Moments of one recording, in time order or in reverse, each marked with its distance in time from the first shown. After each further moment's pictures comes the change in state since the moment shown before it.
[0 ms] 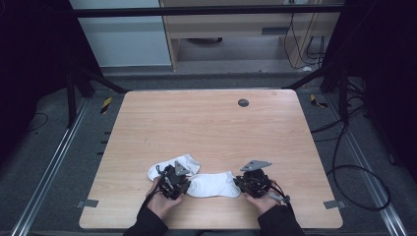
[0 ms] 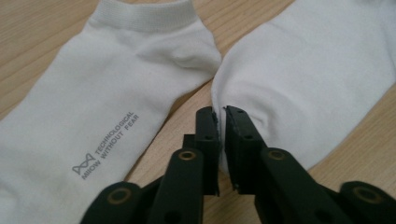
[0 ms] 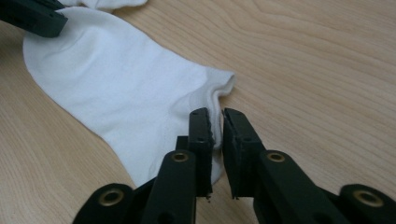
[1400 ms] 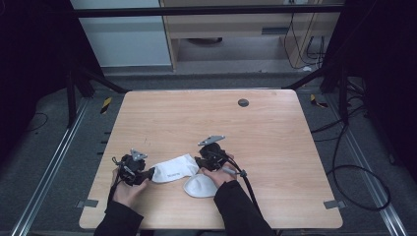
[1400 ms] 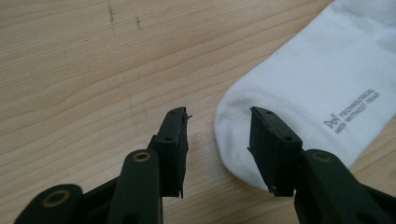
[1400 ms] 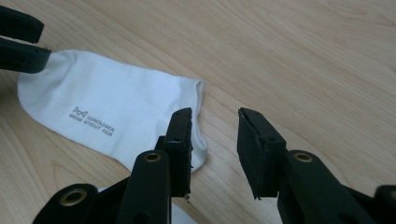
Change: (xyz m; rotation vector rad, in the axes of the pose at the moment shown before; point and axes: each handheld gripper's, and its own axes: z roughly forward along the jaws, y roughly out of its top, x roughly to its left) left arm 0.105 -0.035 -0.033 -0.012 0.234 -0.210; right arm 0.049 0.106 0.080 -0.029 0.014 -0.019
